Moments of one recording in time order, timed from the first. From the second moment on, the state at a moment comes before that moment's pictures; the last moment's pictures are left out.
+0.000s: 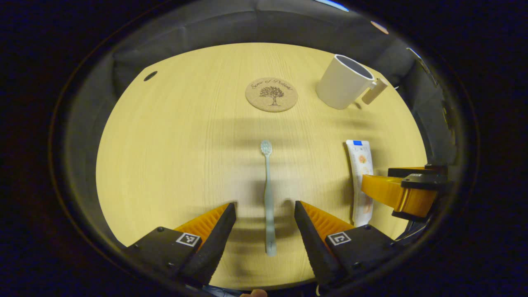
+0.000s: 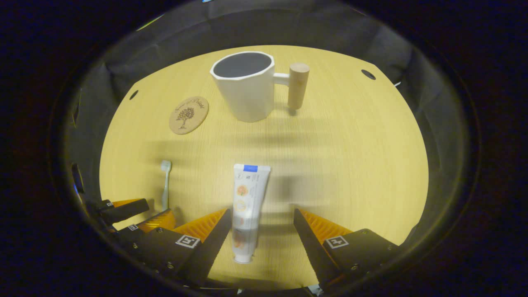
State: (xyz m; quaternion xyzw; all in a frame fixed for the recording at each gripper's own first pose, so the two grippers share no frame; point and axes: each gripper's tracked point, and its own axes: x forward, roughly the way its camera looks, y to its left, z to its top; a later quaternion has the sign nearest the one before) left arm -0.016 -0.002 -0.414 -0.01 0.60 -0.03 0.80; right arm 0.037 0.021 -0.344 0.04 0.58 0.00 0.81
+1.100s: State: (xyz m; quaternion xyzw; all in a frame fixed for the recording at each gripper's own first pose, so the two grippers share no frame) left arm -0.018 -0.002 -0.424 0.02 0.68 -0.03 0.73; right arm 0.026 0.001 -0.357 0.04 0.64 -0.03 0.76
